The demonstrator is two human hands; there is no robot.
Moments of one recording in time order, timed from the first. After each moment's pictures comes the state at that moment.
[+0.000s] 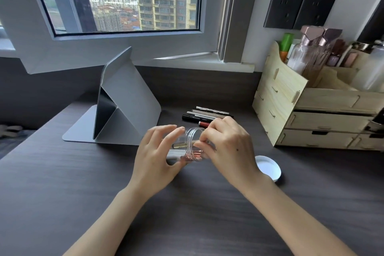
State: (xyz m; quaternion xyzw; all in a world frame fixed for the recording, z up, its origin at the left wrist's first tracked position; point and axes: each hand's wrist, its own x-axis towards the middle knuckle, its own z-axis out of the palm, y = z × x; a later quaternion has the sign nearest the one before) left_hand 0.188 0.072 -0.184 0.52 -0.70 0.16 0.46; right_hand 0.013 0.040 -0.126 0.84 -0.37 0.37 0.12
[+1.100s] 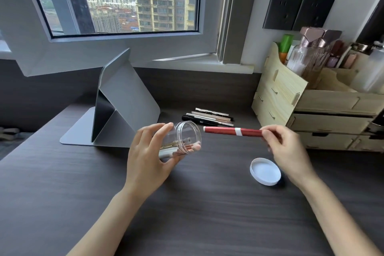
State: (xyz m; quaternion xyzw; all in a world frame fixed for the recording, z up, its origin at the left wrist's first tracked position) left_hand 0.195 0.070 -0.181 0.56 -0.66 0.16 0.47; right_hand -0.083 -0.003 -0.142 0.68 -0.51 0.47 -0.25
